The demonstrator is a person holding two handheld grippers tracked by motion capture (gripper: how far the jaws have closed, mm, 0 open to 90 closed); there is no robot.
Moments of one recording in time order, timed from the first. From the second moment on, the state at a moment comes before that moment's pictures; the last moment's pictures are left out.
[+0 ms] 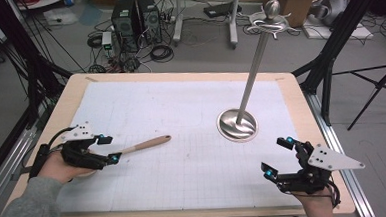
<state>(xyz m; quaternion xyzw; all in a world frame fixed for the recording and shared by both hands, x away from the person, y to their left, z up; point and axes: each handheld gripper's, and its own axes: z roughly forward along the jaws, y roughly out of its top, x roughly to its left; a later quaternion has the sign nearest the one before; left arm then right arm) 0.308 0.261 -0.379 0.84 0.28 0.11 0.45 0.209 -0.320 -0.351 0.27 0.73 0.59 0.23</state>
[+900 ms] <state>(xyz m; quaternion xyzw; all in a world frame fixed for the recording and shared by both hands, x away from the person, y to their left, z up) 0.337 0.263 -0.393 0.87 0.26 0.10 0.42 0.204 -0.326 -0.352 0.28 0.72 0.58 0.23</state>
